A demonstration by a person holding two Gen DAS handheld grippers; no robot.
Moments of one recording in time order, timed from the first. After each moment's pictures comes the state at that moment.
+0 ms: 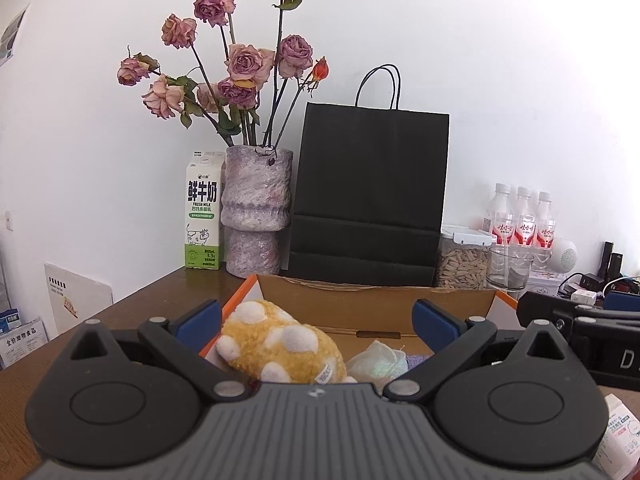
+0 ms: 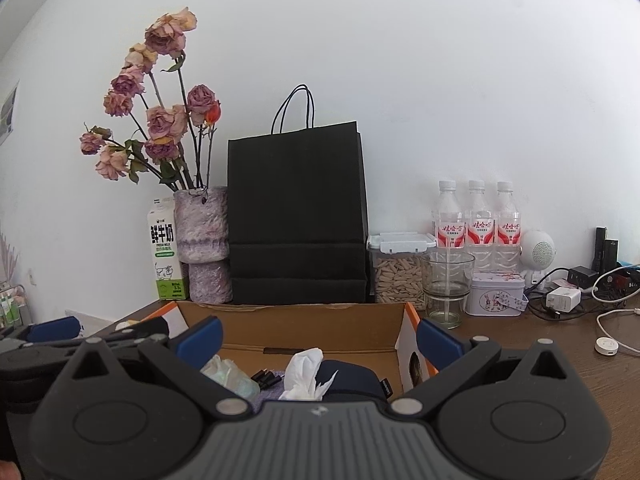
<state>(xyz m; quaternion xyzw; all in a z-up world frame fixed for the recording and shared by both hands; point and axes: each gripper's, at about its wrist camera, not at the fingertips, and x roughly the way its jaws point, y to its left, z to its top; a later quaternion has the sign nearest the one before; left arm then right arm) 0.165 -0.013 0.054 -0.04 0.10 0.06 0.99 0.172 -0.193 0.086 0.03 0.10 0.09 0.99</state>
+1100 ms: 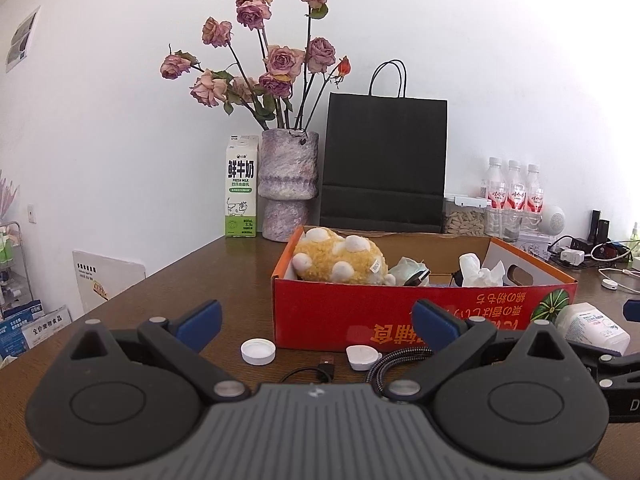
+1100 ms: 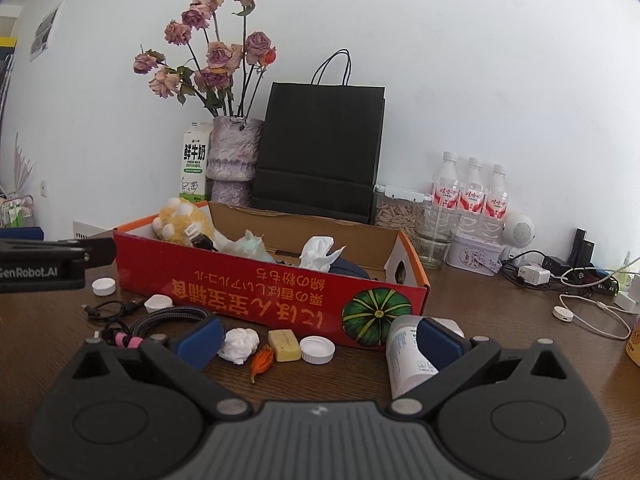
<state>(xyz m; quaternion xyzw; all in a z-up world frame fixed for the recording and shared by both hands) 0.052 0.014 0.029 -0.03 0.12 0.07 0.99 0.063 -0.190 0.042 -0.06 0.16 0.09 0.98</state>
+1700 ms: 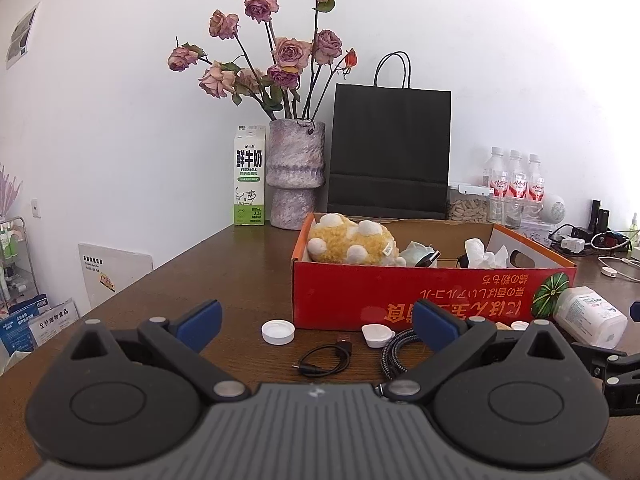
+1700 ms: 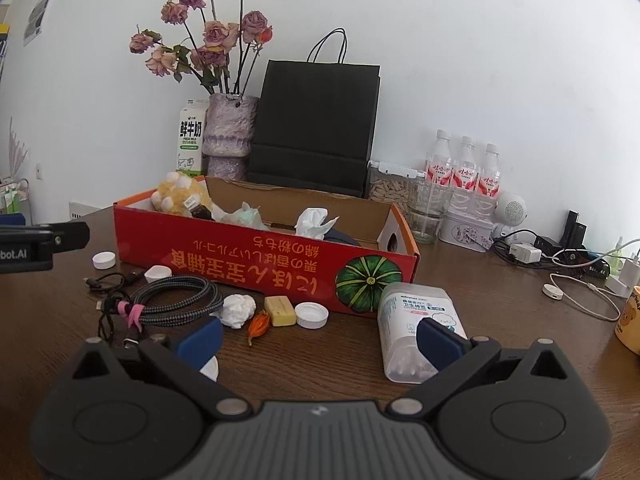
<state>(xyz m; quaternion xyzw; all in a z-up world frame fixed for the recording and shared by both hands) 0.036 0.024 0.028 -0.02 0.13 0.06 0.99 0.053 -0.190 0.038 -0.08 0.19 0.08 0.97</state>
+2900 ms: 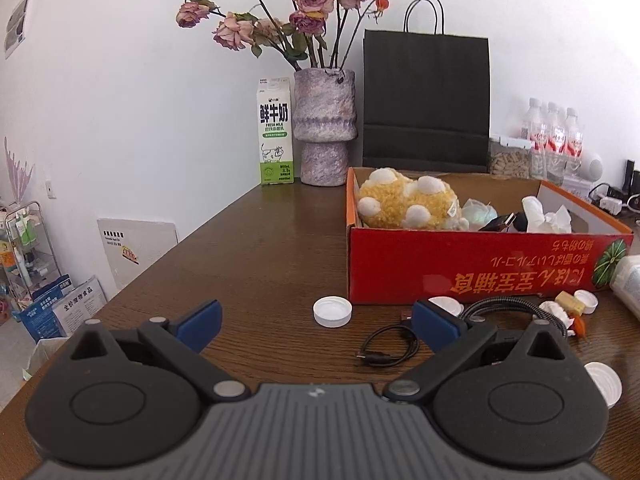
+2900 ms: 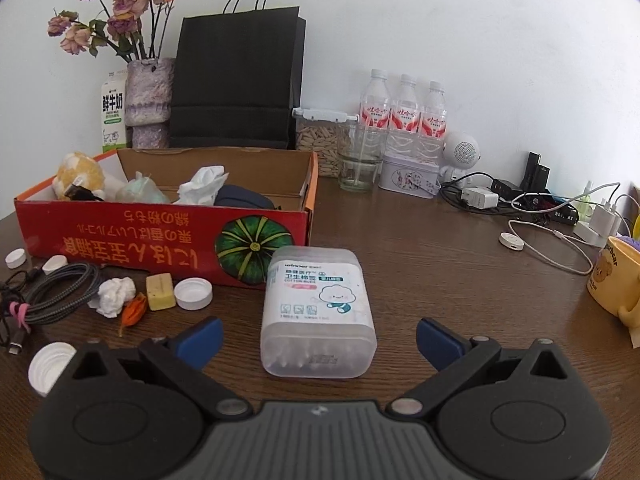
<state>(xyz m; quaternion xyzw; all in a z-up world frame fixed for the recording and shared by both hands) 0.080 0.057 0.019 0.00 0.22 0.10 0.97 0.121 -0.248 0.023 -0.05 0.27 0.01 0.96</state>
